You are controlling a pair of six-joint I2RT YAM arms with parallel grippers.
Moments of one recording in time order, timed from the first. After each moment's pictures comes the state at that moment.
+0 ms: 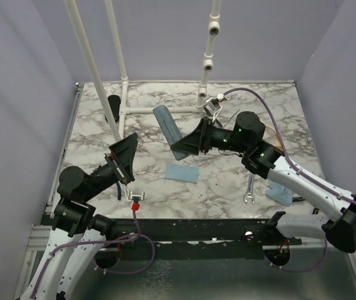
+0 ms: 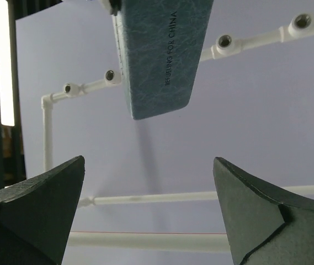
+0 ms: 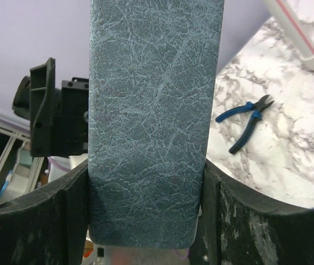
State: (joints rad) left arm -0.35 0.36 0.66 -0.17 0.62 1.85; right arm 0.76 1.19 1.03 0.16 -0.54 0.83
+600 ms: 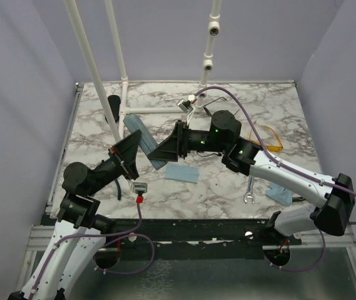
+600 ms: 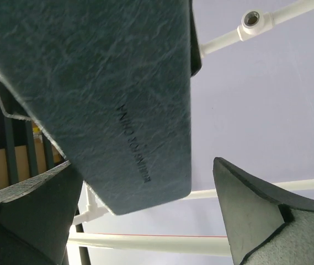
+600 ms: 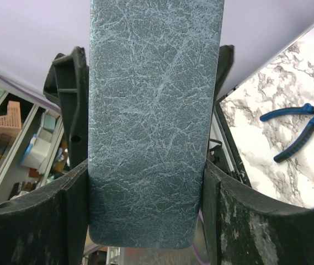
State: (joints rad) left arm -0.35 0.44 0.60 0.03 0.60 2.07; right arm 0.94 1.37 1.19 0.20 -0.55 0.85
